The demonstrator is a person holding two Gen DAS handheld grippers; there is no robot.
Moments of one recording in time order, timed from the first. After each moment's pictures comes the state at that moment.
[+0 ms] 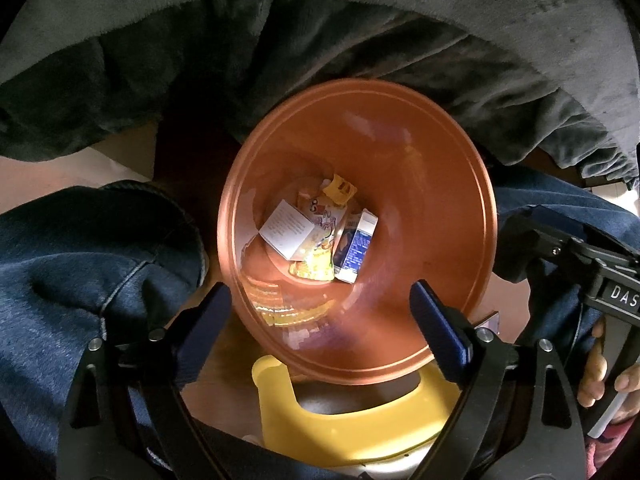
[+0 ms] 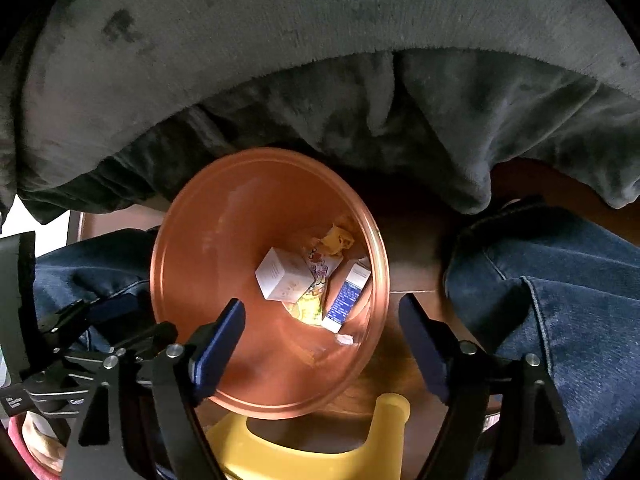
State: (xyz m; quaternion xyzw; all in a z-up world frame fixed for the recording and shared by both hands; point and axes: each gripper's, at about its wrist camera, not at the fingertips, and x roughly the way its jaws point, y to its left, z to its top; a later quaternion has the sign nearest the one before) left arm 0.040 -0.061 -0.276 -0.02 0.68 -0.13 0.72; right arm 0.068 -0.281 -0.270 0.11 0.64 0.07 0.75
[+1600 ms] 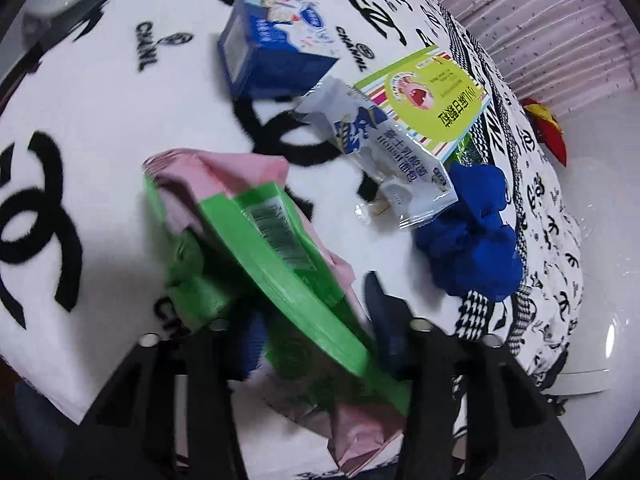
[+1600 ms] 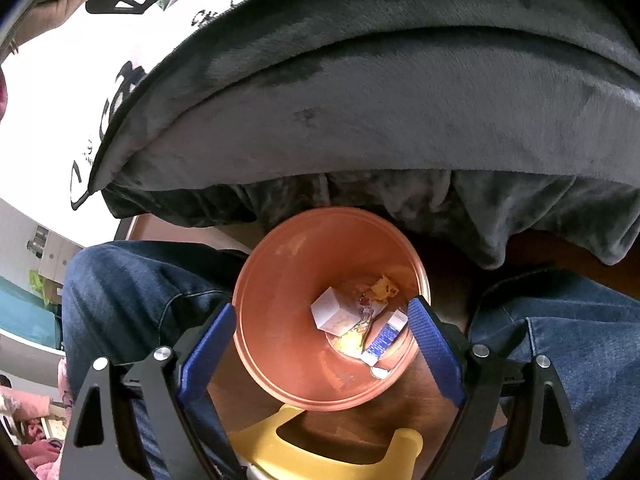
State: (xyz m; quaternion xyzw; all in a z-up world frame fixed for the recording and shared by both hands) left arm 0.292 -0.036 -0.029 -0.31 0.55 -0.04 0.78; right arm 0.033 -0.268 -0.193 0.11 0.54 0.16 0.82
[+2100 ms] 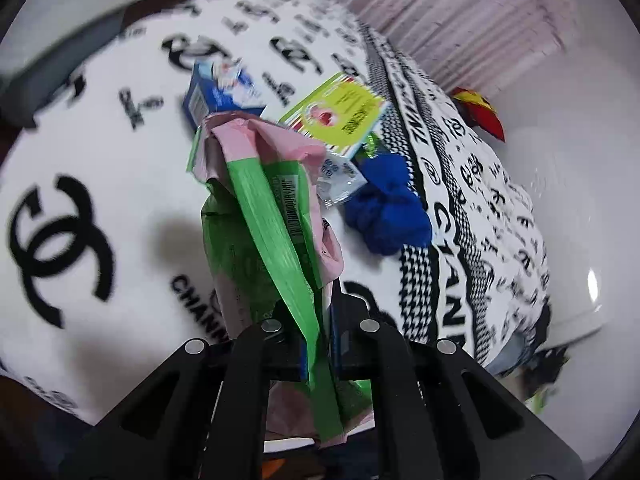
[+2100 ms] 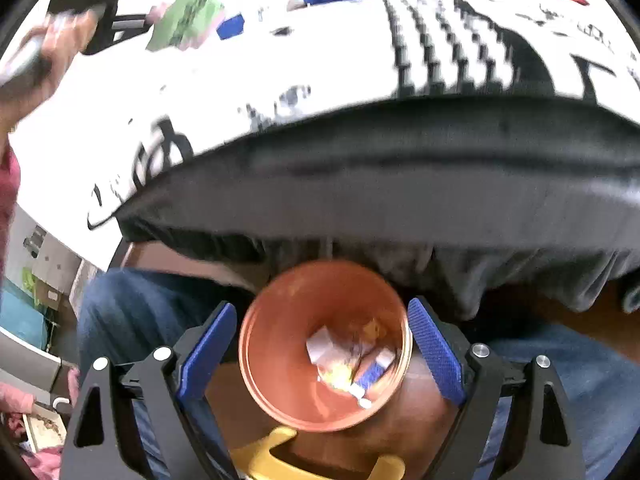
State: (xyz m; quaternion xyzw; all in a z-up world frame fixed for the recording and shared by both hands) left arm 0.229 -0.028 0.028 -0.25 0.47 -0.14 0.84; right arm 0.036 -0.278 -0.124 0.09 0.47 0.16 0.87
